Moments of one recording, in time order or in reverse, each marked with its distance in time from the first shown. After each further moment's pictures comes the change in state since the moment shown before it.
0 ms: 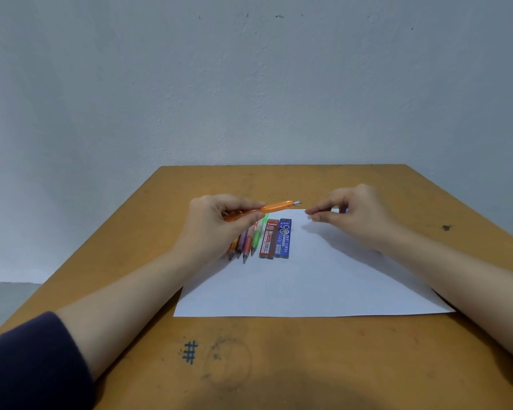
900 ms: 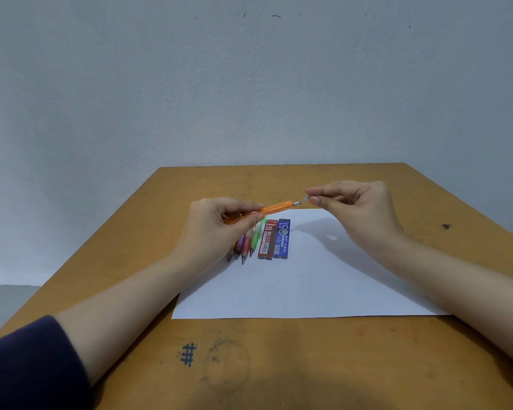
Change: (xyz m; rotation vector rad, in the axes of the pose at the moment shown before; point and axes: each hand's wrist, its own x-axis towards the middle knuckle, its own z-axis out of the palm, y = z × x) left_hand -0.002 0.001 0.005 -0.047 0.012 -0.061; right_hand -0.011 -0.018 0.008 0.394 0.288 -0.005
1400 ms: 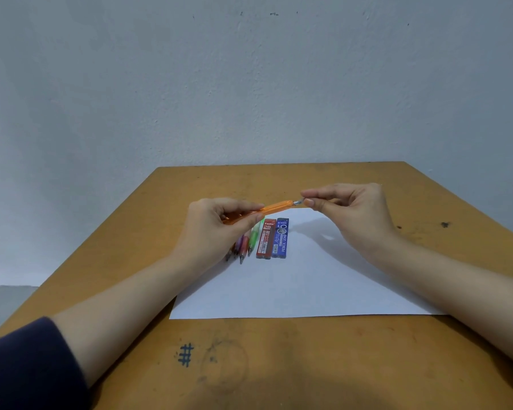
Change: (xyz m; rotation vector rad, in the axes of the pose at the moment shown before) left_hand -0.003 0.003 0.001 -0.014 -0.013 -0.058; right_hand -0.004 -0.001 0.005 0.024 -0.003 0.037
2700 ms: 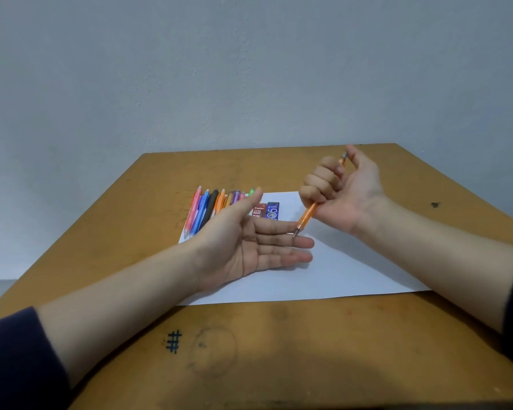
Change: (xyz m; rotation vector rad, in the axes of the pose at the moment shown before) left_hand -0.014 0.047 0.025 -0.945 -0.485 -0.858; right_hand 0.017 -0.013 0.005 1.320 0.010 0.746
